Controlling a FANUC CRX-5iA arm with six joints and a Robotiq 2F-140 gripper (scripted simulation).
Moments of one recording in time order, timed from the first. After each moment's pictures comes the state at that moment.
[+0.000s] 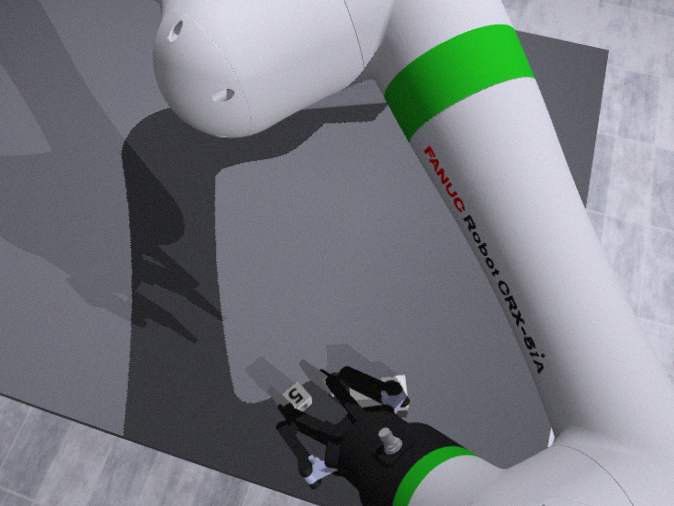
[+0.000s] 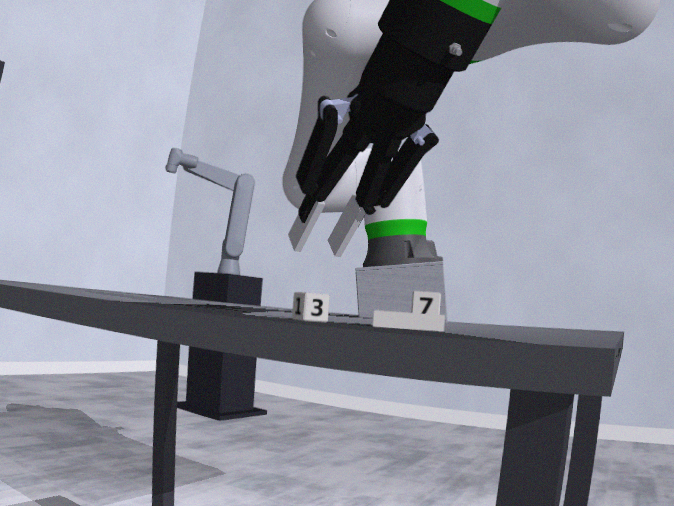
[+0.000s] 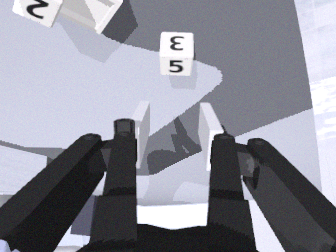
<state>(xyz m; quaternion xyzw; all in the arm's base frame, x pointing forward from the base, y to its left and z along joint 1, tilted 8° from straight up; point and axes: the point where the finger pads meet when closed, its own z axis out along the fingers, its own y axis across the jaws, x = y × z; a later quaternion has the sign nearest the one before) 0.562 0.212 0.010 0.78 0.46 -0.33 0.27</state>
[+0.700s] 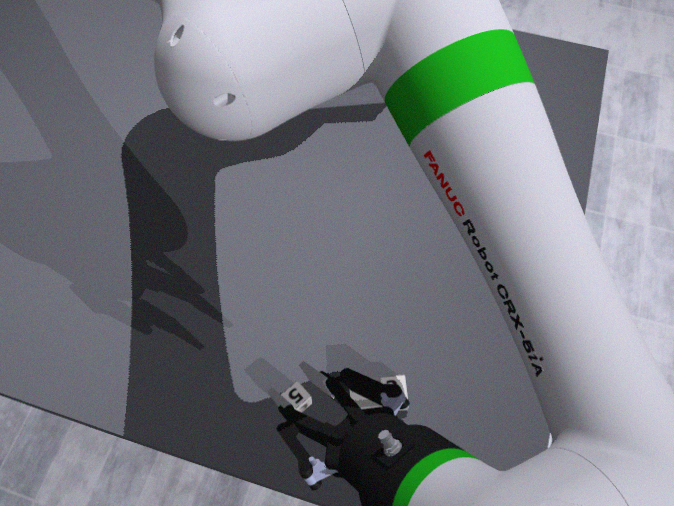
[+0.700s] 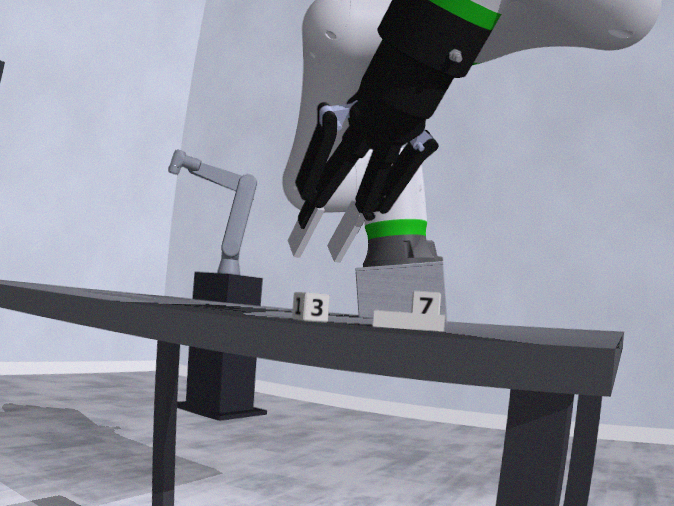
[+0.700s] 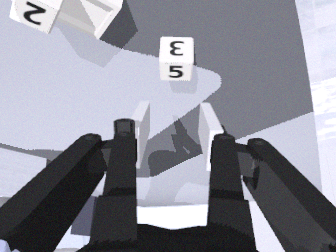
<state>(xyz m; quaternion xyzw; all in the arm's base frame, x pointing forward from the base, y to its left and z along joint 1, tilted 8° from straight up) 0.562 0.211 0.004 0.78 0.46 -0.33 0.27</state>
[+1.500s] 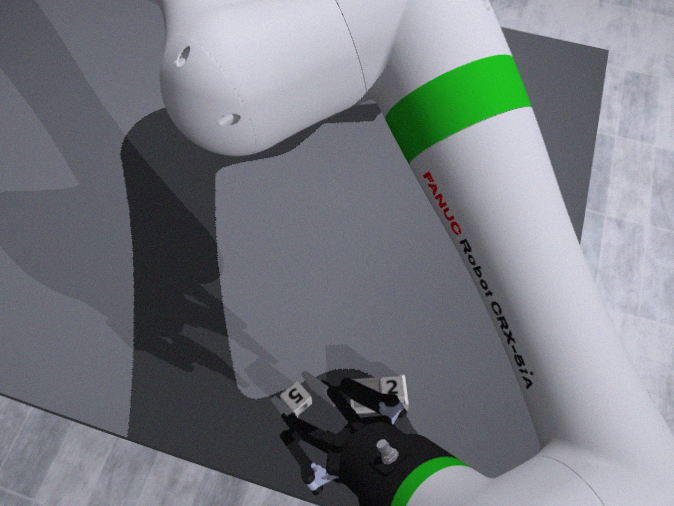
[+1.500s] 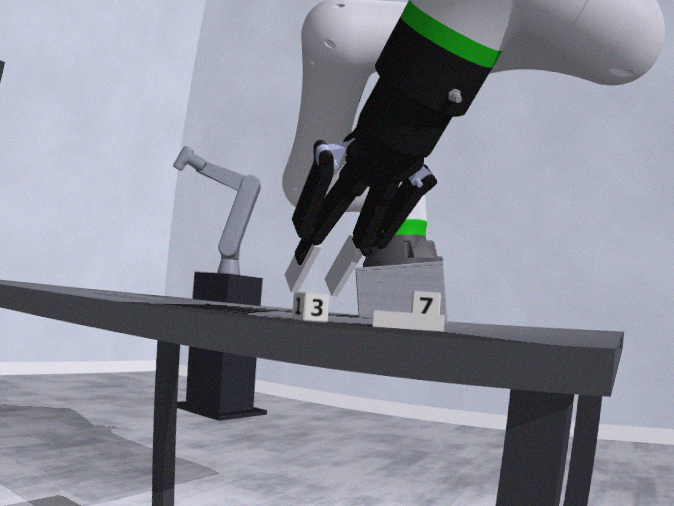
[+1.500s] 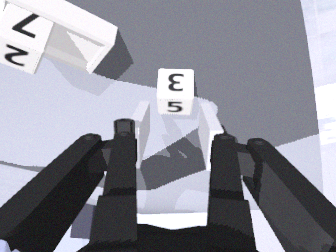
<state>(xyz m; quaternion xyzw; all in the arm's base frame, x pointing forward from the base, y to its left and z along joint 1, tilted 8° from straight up) 0.565 0.206 -0.033 0.78 0.46 -0.33 0.27</state>
